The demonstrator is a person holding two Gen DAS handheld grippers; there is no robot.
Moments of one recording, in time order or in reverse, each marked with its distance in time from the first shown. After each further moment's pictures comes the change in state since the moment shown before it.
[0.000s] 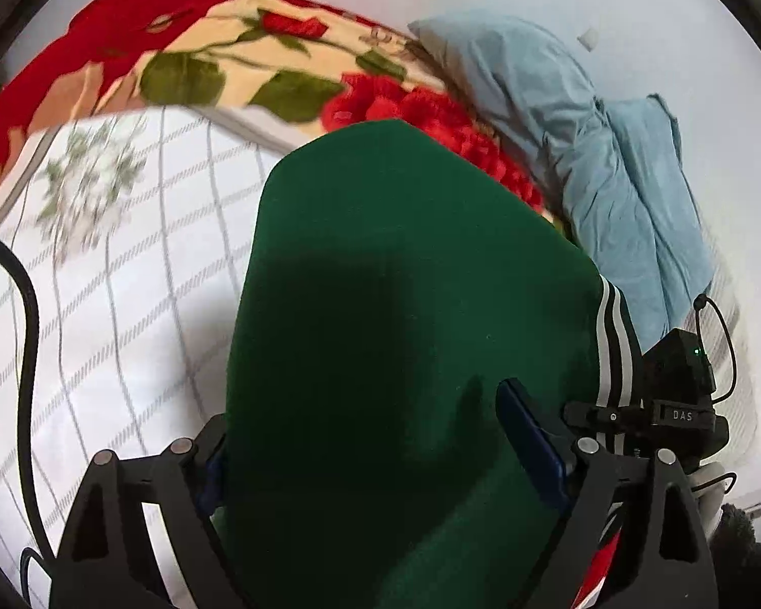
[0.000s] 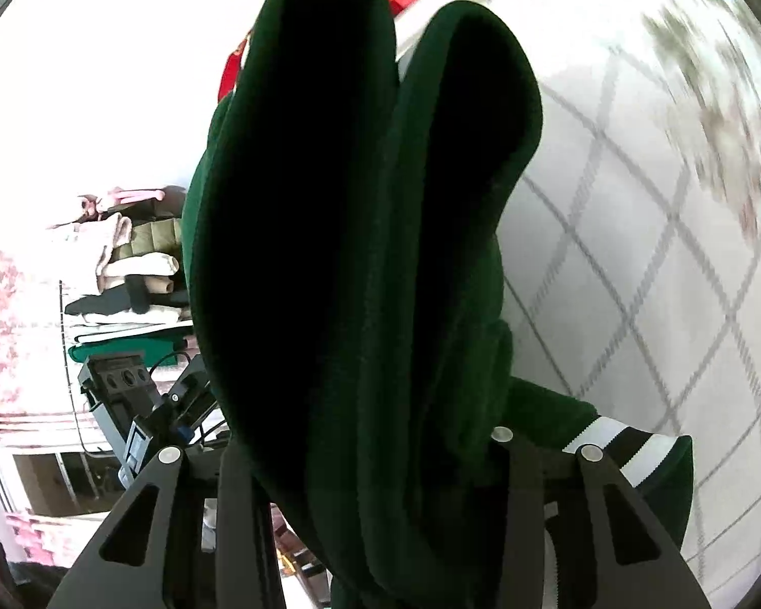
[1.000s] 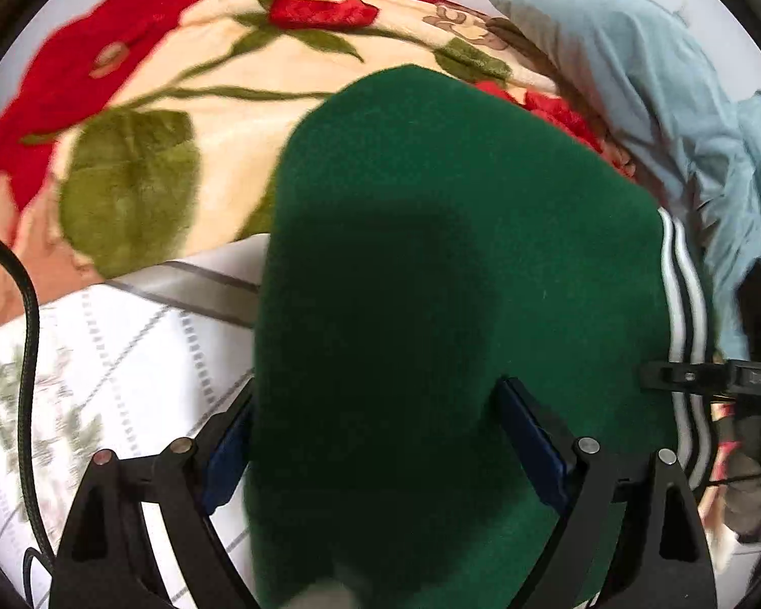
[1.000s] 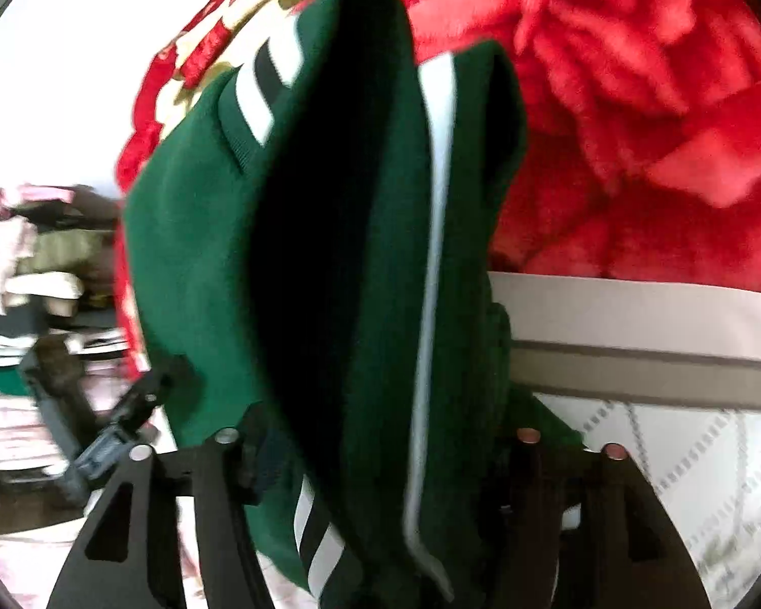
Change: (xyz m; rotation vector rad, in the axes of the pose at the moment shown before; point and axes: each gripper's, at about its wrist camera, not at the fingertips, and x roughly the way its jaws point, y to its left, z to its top) left arm 0.139 0.059 0.164 0.070 0.072 0.276; right arm 0.093 0.044 0.322 -0.125 0.014 -0.363
